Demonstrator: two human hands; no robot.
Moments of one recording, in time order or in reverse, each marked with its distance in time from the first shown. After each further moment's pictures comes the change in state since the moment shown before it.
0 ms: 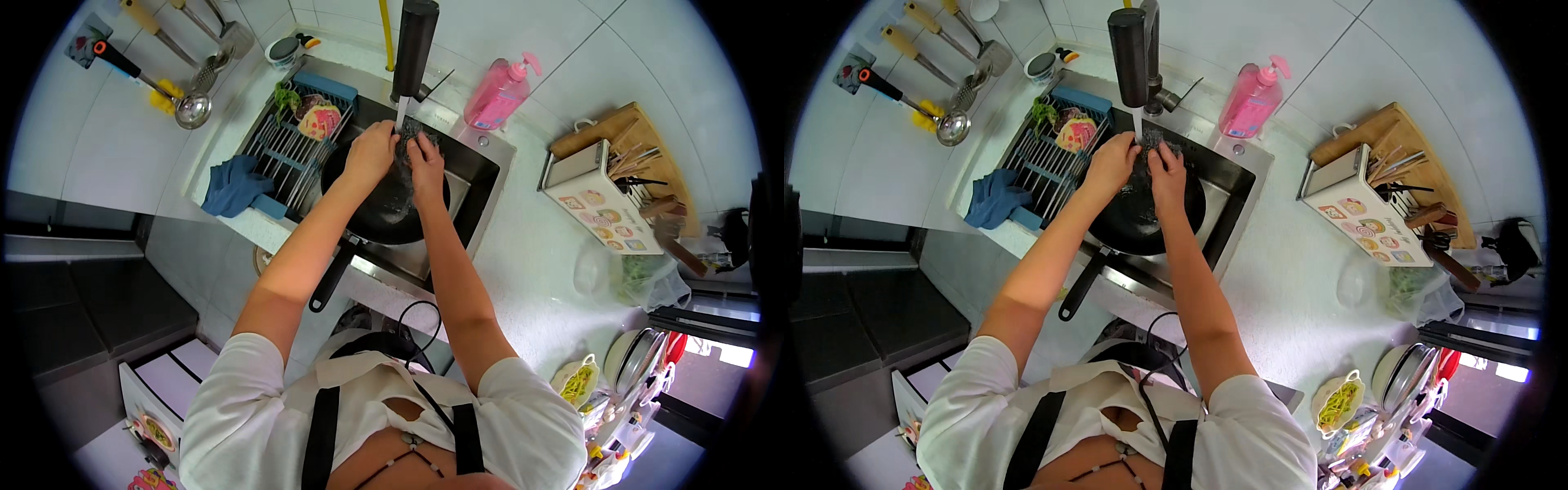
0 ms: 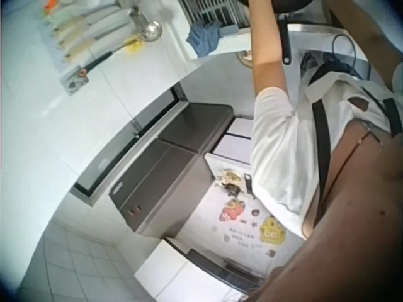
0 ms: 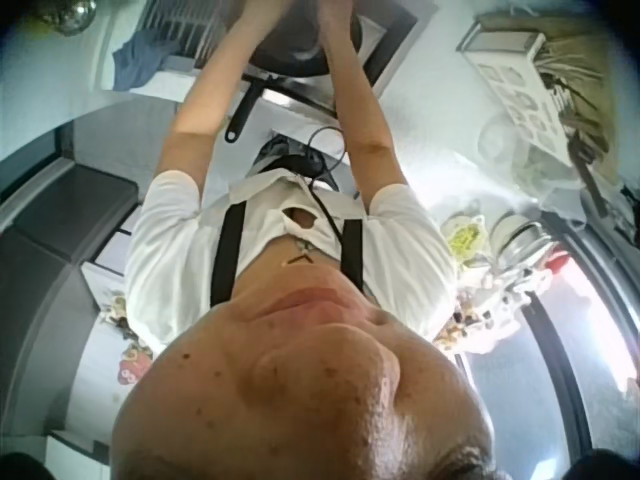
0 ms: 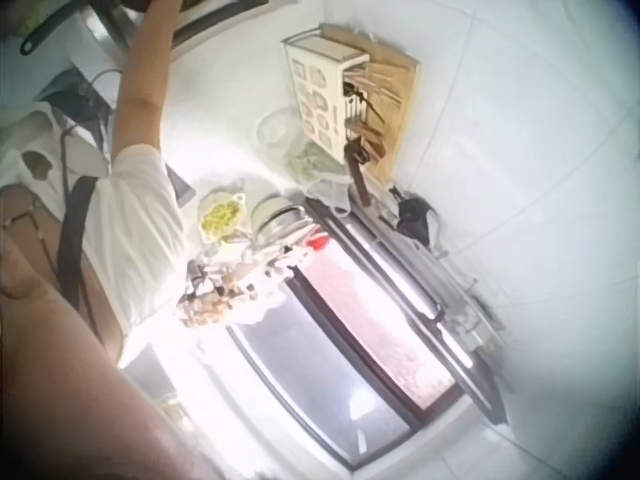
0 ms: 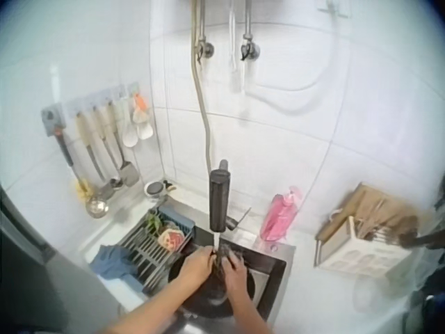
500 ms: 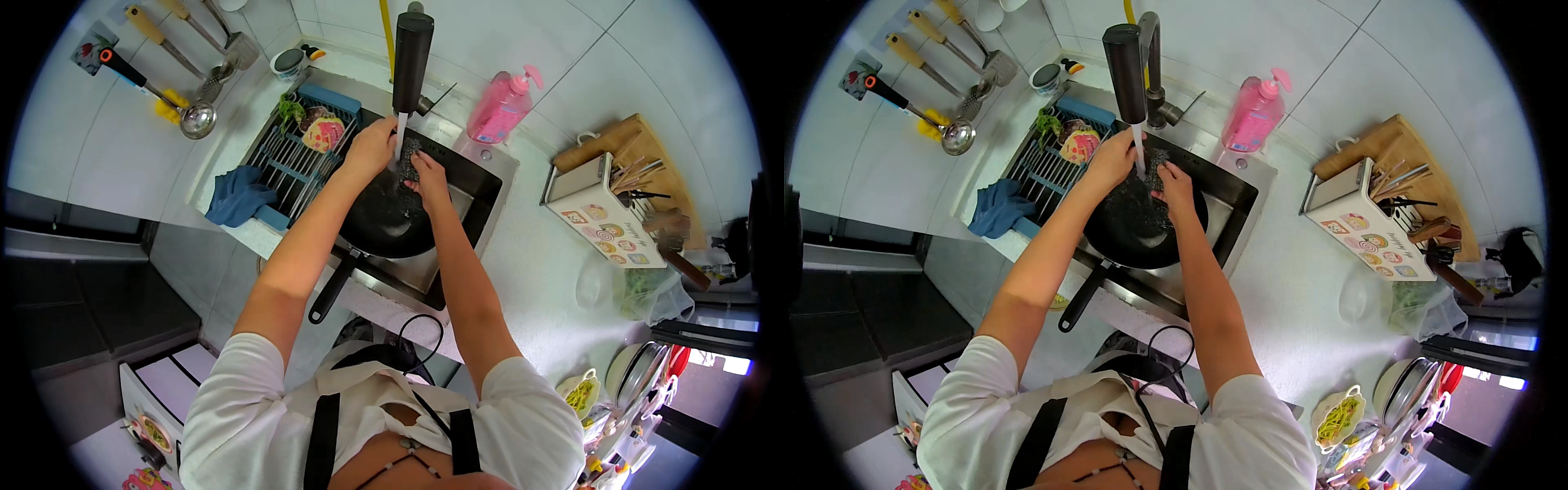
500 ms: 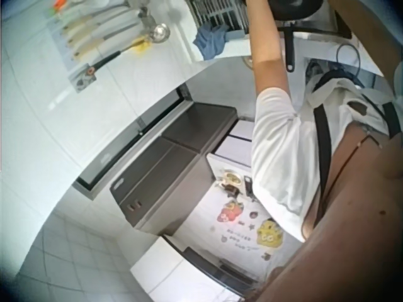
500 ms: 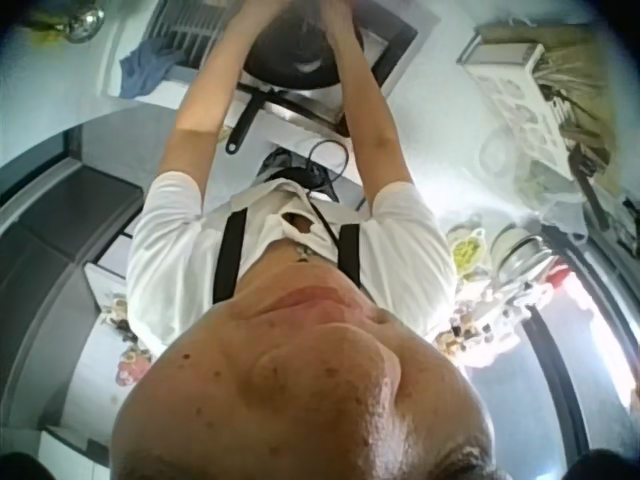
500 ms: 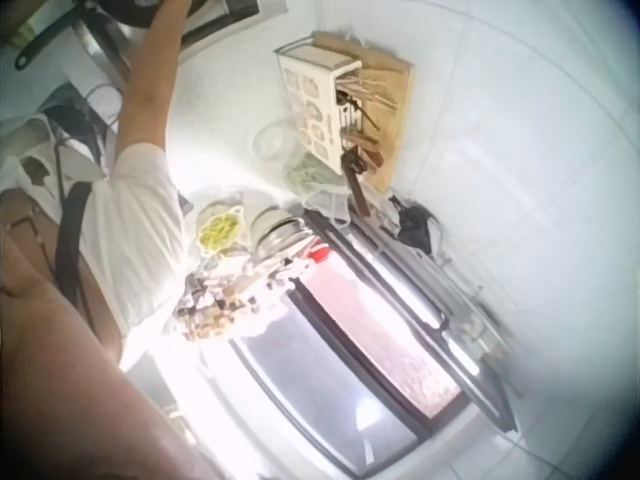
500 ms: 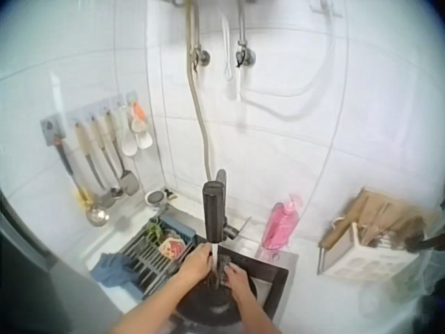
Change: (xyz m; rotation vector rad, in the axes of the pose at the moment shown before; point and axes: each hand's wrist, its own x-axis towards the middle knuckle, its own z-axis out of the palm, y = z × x) left_hand 0.032 -0.013 0.004 -0.110 -0.019 0.056; right_hand 0.031 0.011 -0.018 0.049 -0.122 0.364
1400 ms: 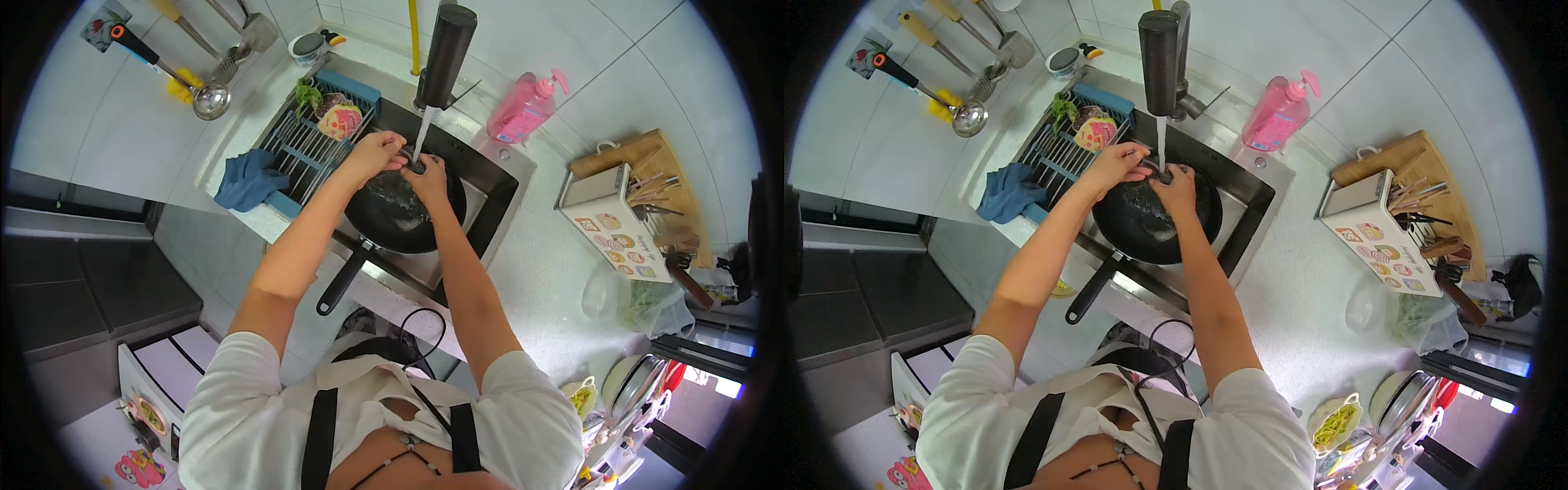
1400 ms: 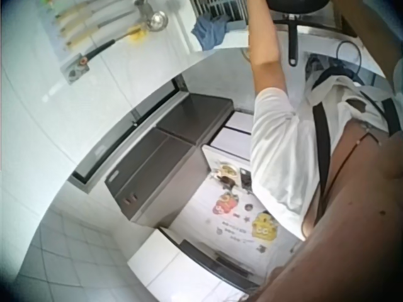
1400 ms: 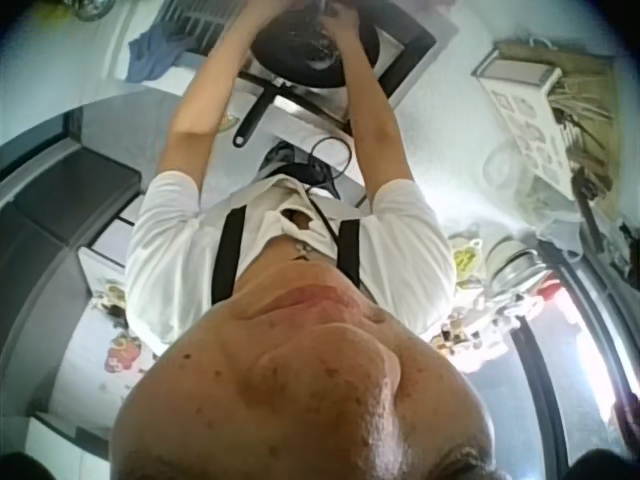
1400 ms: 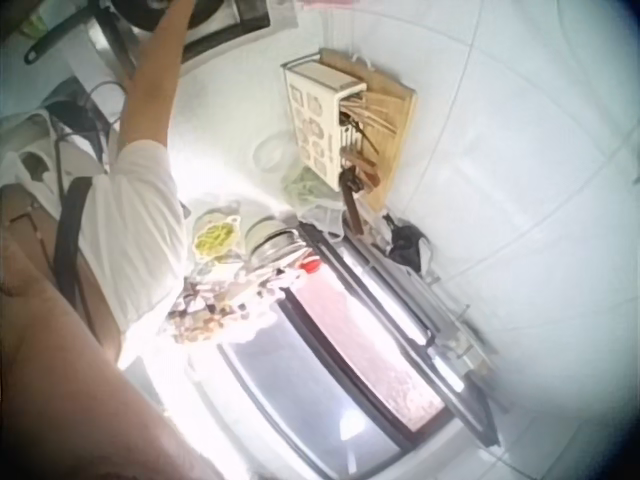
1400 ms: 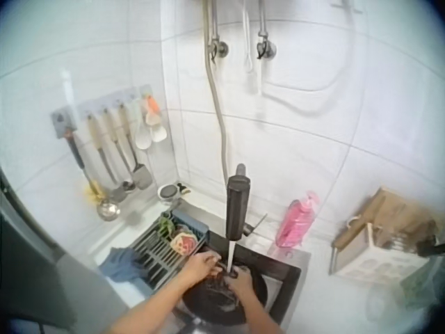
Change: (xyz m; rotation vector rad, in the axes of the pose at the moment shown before) left_hand -0.033 -0.022 -0.013 -0.823 -0.243 -0.588; right_hand 0.023 0.061 0.001 -0.821 0.115 -0.442
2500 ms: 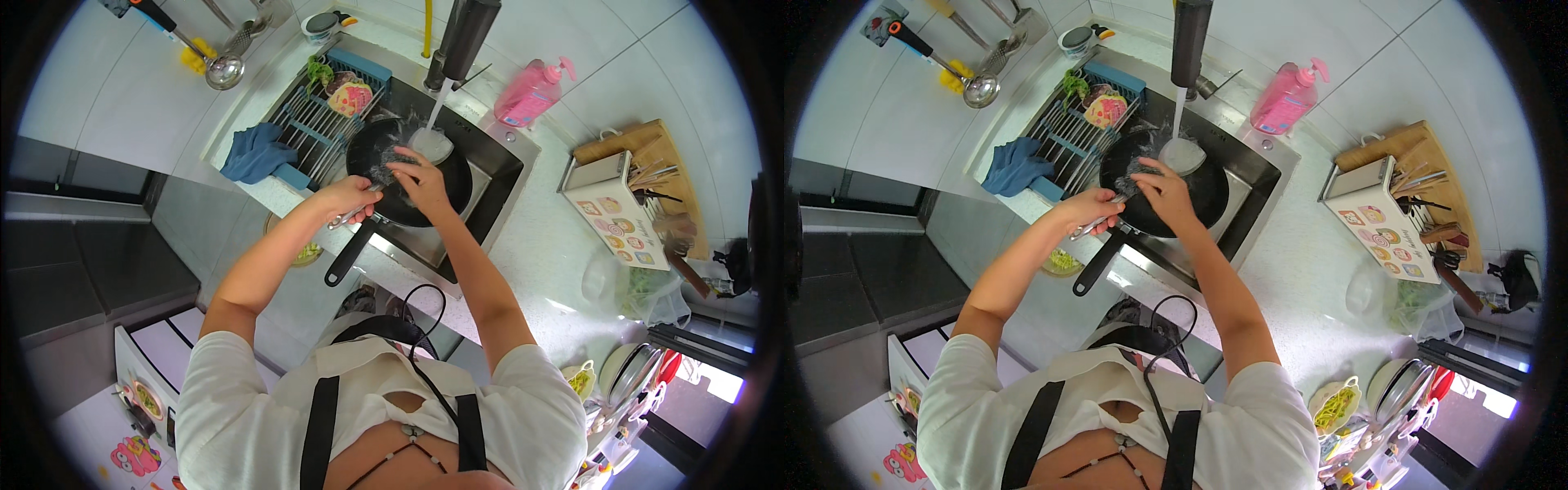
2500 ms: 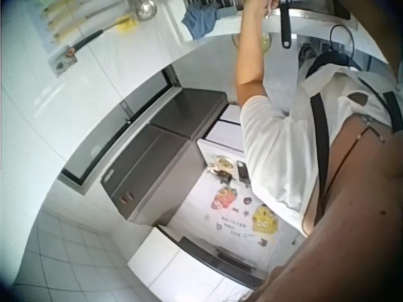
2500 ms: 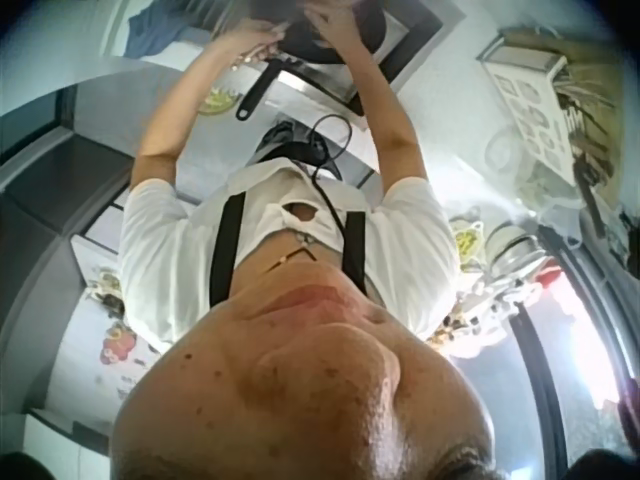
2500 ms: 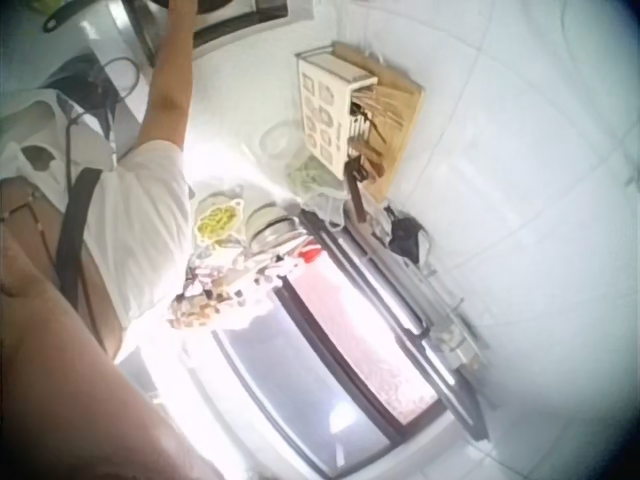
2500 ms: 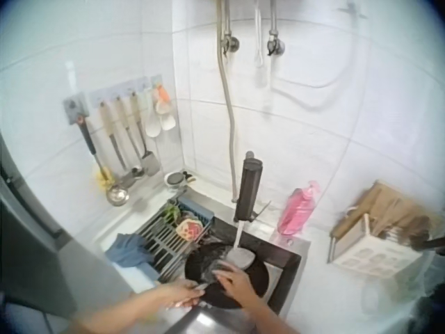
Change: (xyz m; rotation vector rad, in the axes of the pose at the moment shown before) left_hand -0.112 -0.016 -0.030 0.124 -0.260 -0.500; right_hand -0.070 -0.060 -0.026 0.287 -0.308 -0.412
